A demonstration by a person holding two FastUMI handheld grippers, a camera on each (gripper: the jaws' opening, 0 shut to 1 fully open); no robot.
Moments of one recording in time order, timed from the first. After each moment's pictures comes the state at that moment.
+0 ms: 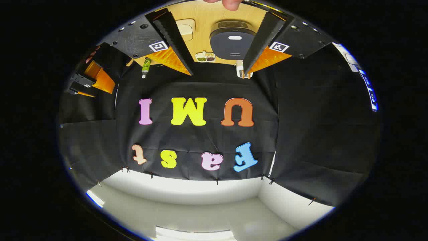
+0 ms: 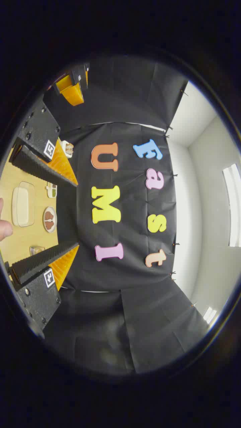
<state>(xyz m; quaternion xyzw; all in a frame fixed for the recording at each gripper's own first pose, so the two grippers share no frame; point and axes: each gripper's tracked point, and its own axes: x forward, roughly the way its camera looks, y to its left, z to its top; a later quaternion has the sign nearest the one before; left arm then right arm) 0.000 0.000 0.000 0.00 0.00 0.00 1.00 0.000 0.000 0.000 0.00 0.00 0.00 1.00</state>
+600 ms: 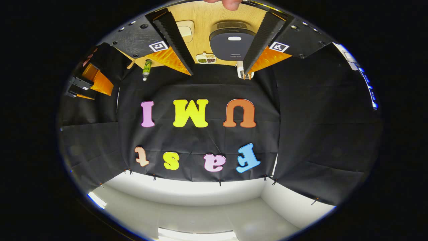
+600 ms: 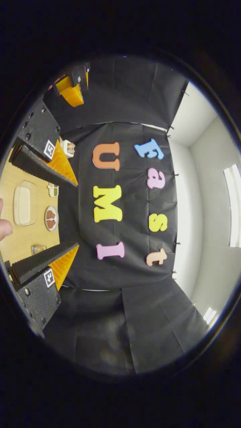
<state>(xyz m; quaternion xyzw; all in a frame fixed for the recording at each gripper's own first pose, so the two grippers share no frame) 0.000 0.004 -0.007 0.01 0.01 -0.01 1.00 -0.008 0.003 -0.008 0.00 0.01 0.00 1.00</state>
